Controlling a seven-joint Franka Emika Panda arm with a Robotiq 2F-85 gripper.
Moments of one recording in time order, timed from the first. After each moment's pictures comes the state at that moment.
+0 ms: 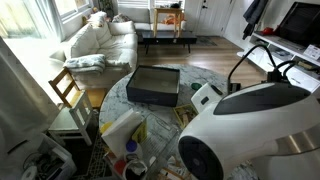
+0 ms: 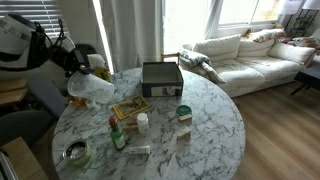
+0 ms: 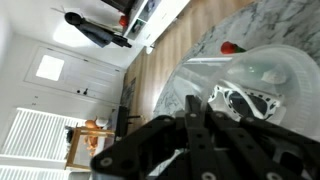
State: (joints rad) arm 0.24 -0.01 0.37 -2.32 -1.04 1.46 0.45
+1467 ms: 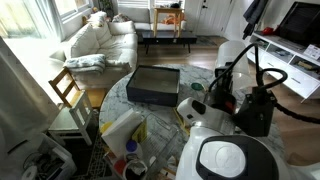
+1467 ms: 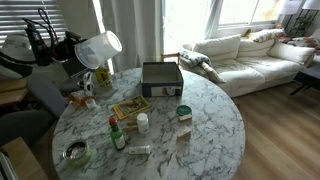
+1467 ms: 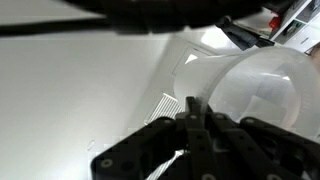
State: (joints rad) arm 0.35 0.17 0.37 -2.32 -1.60 1.05 0.49
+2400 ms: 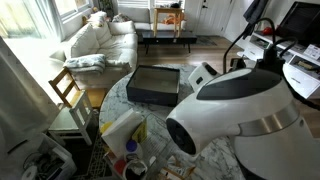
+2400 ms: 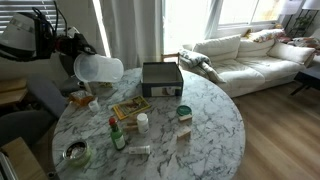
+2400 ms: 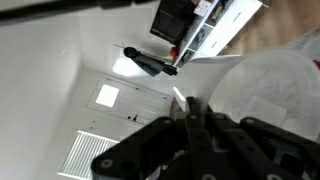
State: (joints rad) arm 0.27 0.06 0.31 -2.21 -1.22 1.22 0.45
